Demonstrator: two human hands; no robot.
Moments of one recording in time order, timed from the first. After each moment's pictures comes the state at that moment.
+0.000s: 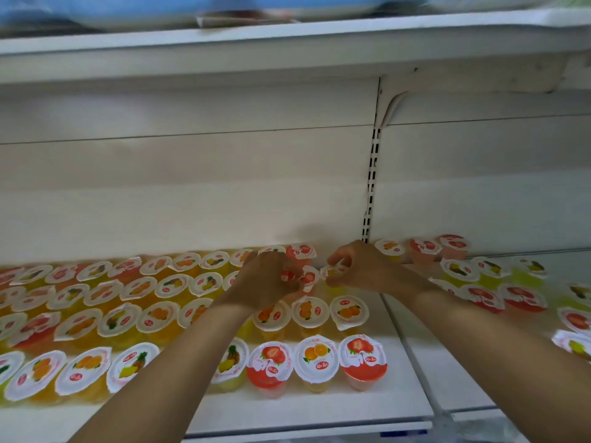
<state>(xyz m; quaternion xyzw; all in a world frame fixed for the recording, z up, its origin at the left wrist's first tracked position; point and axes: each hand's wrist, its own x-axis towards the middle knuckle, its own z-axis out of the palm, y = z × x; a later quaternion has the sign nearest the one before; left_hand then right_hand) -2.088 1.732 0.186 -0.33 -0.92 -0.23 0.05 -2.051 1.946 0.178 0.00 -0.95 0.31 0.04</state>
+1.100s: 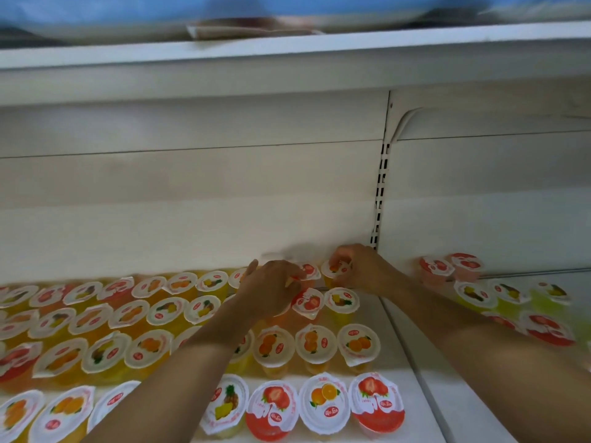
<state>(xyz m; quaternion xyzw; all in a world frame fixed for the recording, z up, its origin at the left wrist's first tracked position) -2.138 1.748 0.176 -0.32 -0.94 -0.14 0.02 -2.100 1.961 0.176 0.00 -0.96 0.27 0.08</state>
